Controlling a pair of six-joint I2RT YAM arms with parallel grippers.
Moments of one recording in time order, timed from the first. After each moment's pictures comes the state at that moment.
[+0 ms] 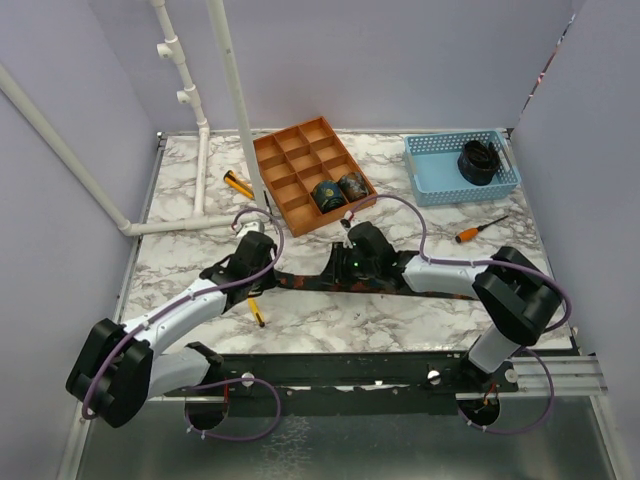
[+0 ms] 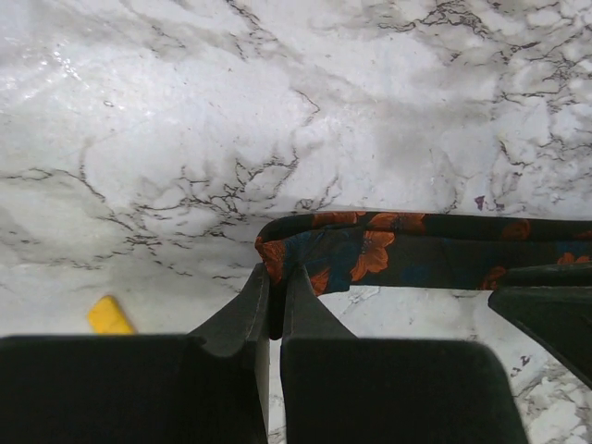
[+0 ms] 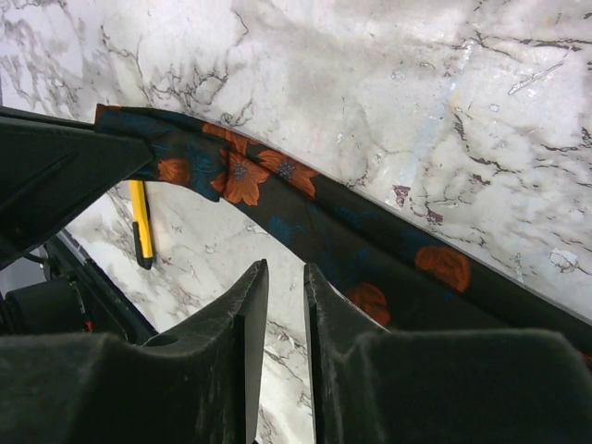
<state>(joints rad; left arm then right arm) -0.56 1.13 0.52 -0.24 -0.14 -0.71 0.83 1.65 0.79 0.17 -0.19 0.74</state>
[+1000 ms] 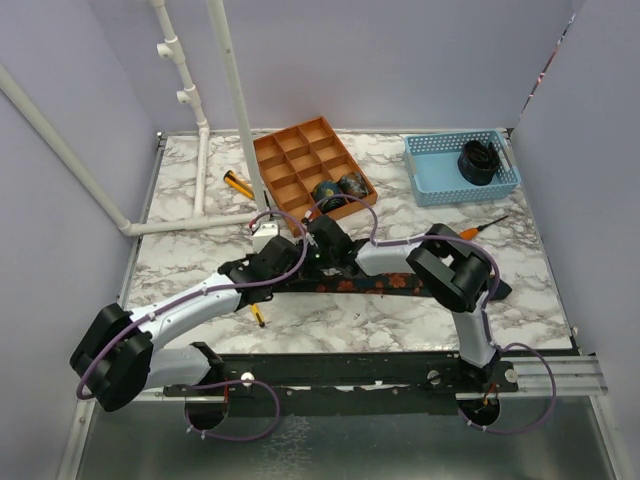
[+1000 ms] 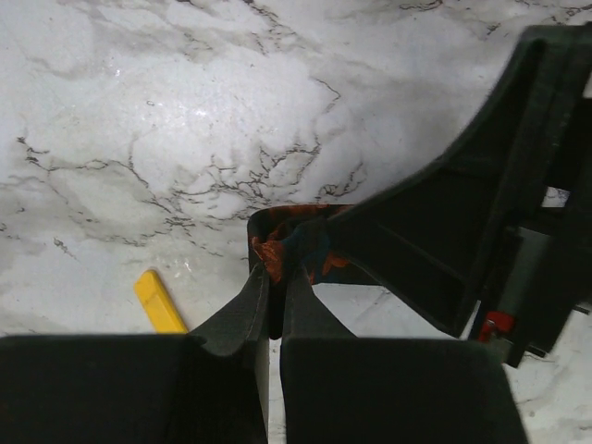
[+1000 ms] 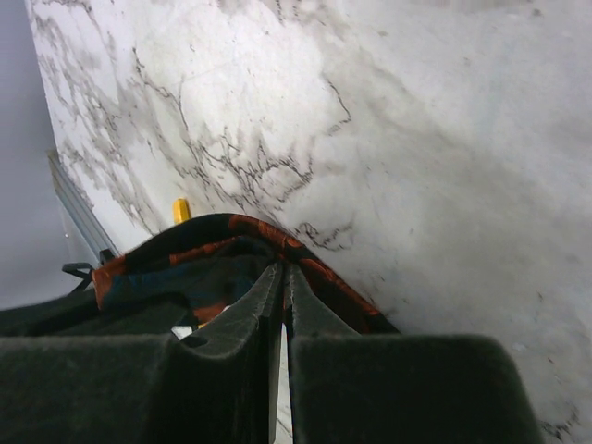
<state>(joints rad) -0.75 1.20 0.65 -0.45 -0.44 -0.70 0.88 2.05 1.14 0.19 -0.34 0.86</state>
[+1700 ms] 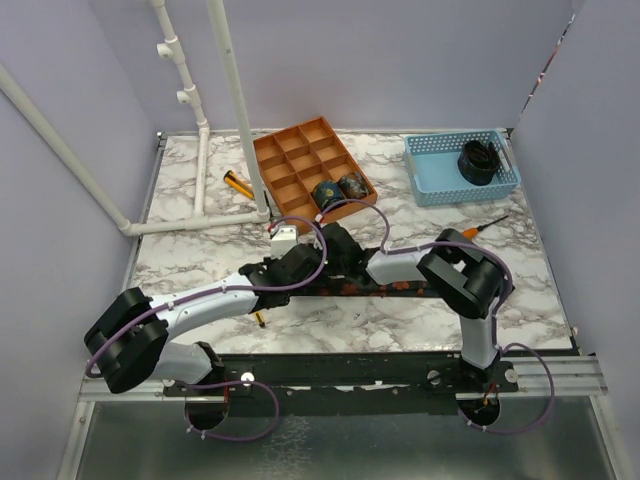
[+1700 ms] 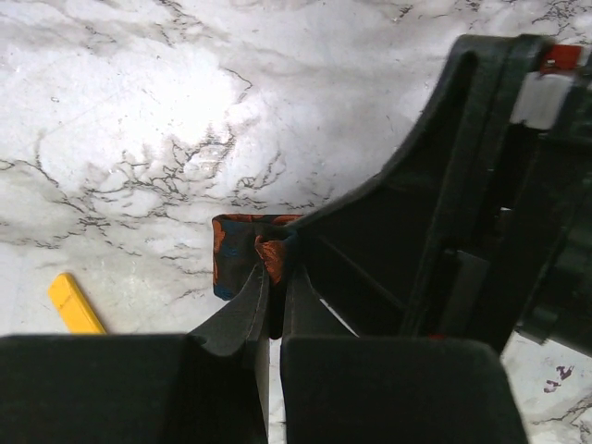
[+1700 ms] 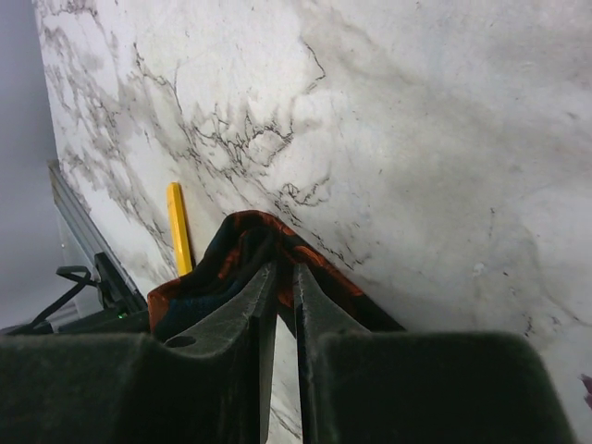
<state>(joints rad) -0.89 1.31 0.70 -0.40 -0.50 -0.79 0.90 1.98 1.00 0.33 -0.29 0.89</state>
